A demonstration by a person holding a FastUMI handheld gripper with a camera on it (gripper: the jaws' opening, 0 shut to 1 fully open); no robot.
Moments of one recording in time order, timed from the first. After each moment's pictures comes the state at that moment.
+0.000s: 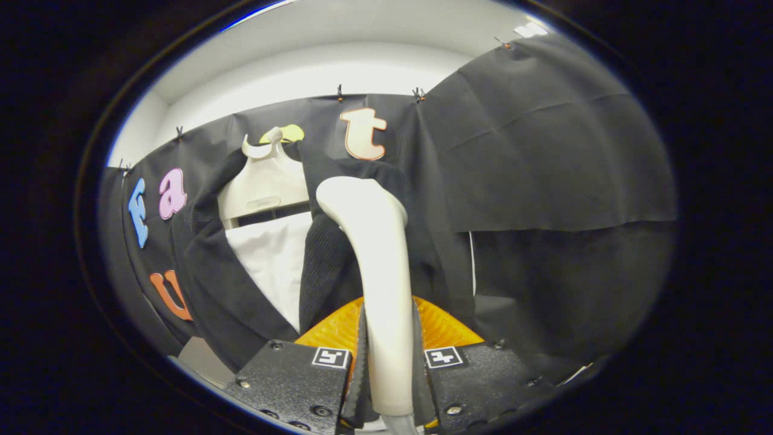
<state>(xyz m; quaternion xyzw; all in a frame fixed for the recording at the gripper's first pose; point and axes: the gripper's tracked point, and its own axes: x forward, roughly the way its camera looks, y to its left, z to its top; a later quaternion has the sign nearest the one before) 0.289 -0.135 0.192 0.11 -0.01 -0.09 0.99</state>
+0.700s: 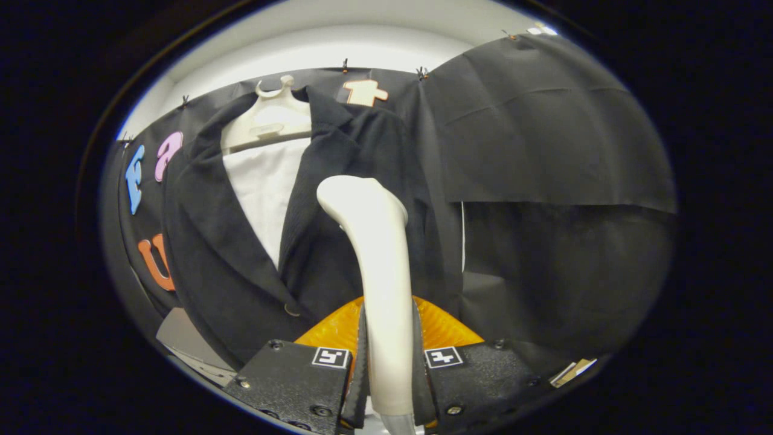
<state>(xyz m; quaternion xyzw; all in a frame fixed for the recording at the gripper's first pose) 0.277 -0.127 0.101 0.09 0.05 -0.11 0.99</state>
